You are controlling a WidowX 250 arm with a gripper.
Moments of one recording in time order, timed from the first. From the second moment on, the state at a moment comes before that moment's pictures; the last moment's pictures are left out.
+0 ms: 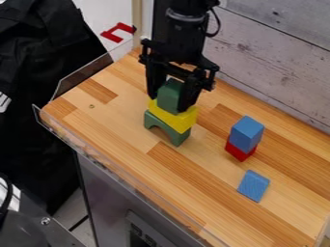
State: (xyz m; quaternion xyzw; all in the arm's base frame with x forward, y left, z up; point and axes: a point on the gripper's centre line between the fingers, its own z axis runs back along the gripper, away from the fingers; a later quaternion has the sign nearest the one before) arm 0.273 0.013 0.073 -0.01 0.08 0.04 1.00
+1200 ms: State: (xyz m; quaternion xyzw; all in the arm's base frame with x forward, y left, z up) arm 0.274 -0.066 0.133 0.00 0.04 -0.01 1.00
